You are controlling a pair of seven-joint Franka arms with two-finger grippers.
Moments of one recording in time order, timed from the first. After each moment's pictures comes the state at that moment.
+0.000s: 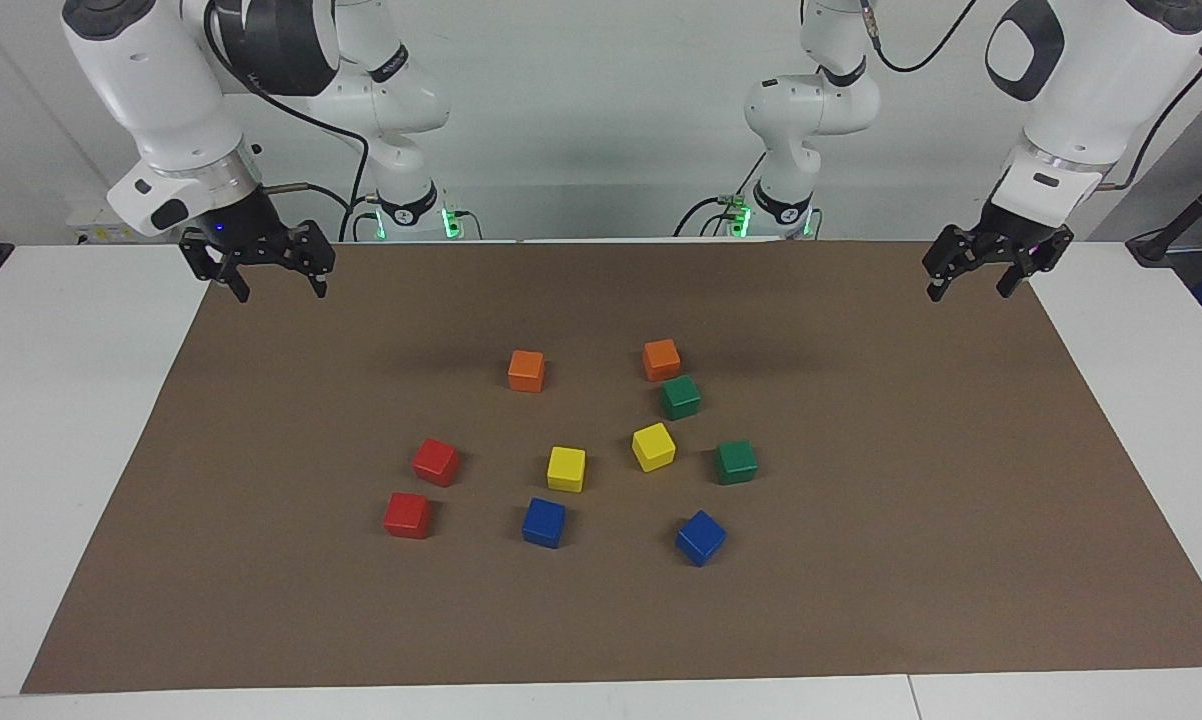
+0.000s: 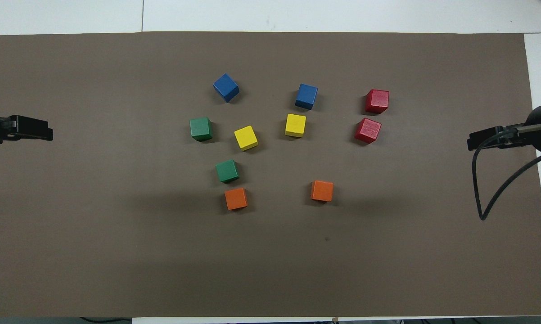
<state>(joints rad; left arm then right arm) -0.03 -0.05 0.01 -1.71 -0.01 1.74 0.00 0.07 -0.07 -0.08 -1.76 0.00 1.70 -0.06</state>
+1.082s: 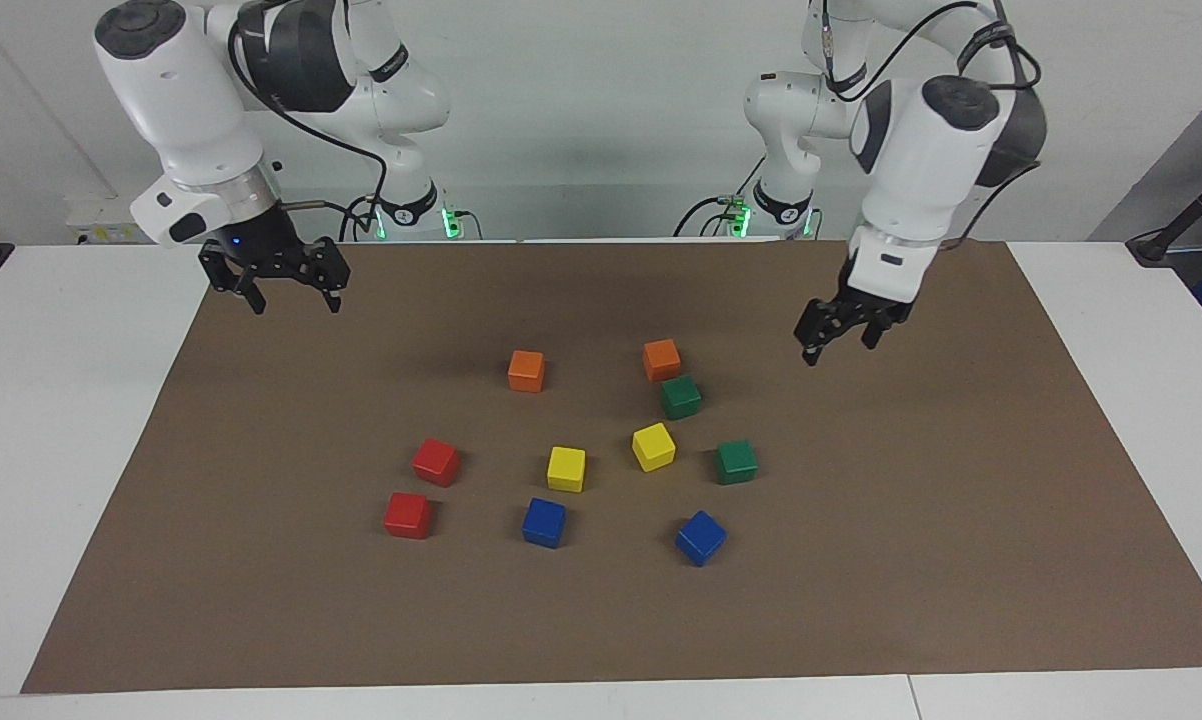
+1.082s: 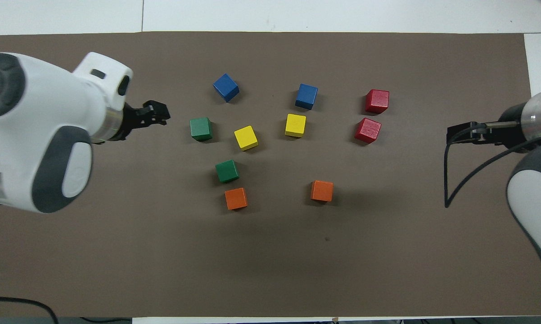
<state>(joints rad) -0.34 0.09 -0.01 -1.80 -0.01 2.02 -0.61 0.13 -0.07 -0.08 -1.86 0.00 1.85 0.13</state>
